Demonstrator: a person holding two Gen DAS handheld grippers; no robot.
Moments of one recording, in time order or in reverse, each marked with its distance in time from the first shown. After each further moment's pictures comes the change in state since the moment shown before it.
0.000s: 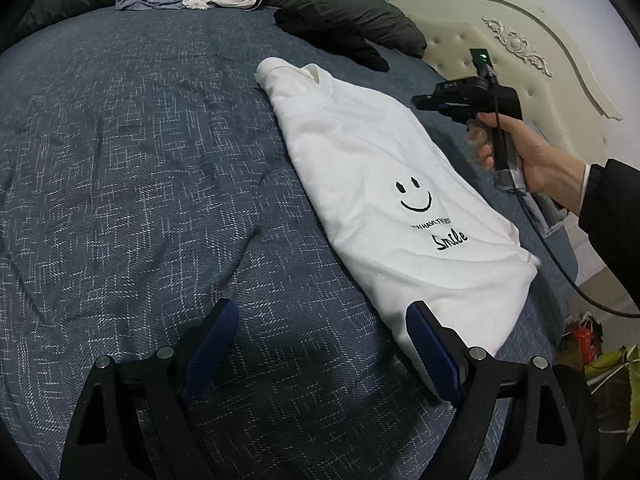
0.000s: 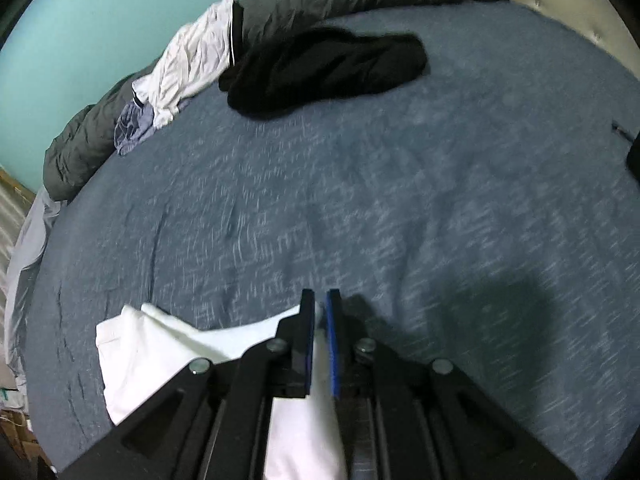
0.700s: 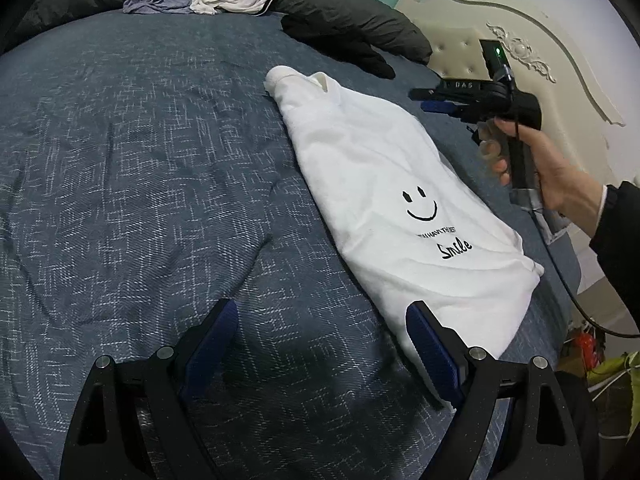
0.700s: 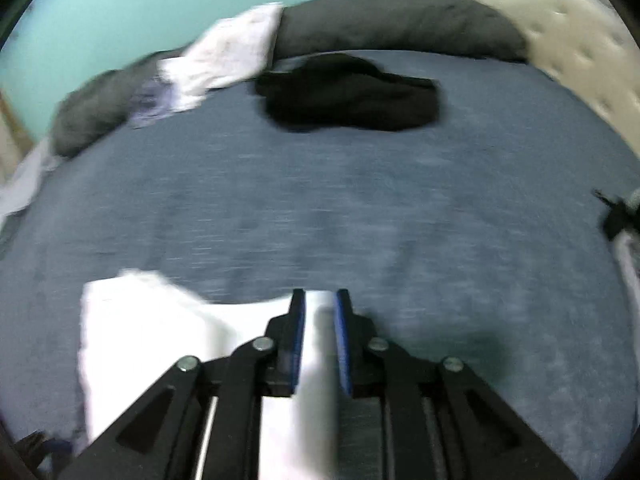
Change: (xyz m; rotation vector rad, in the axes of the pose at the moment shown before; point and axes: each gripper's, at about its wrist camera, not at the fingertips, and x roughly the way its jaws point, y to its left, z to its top) left arm -0.003 0.003 0.002 -0.015 -0.024 0.020; right arm -0.015 0.049 -0.015 -0.194 -0.035 -0.010
